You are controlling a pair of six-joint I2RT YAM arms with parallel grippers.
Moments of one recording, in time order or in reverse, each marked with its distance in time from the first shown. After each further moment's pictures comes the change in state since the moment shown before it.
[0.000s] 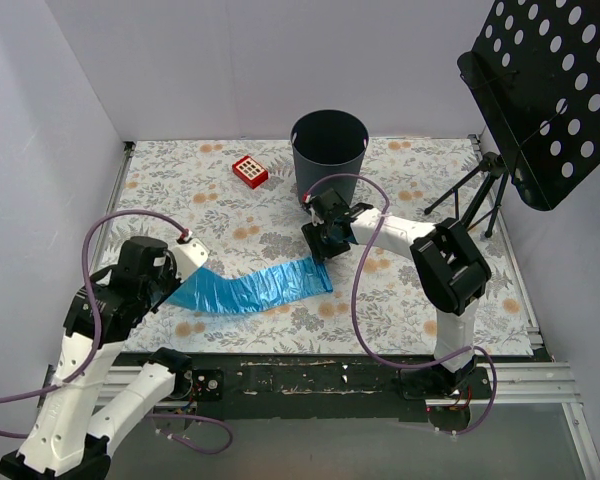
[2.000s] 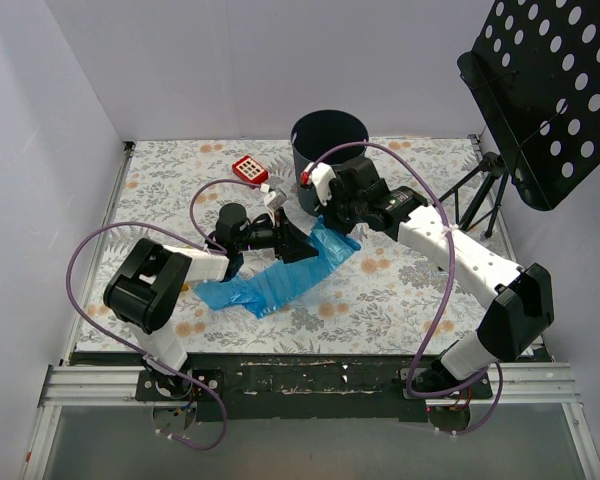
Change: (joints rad) left arm -0.092 0.999 -0.405 2.207 1.268 -1.035; right arm 0.005 -0.396 0.085 -0.140 -0.114 -0.509
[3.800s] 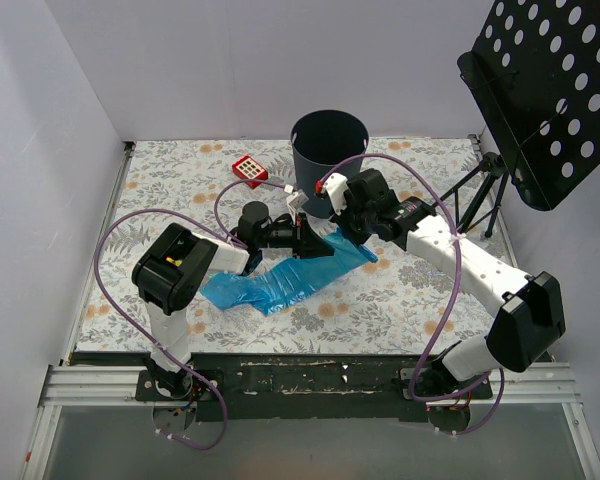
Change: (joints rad) left arm -0.079 0.213 0.140 0.103 0.029 -0.164; right arm -0.034 -0.072 -0.132 -0.021 0.110 0.042
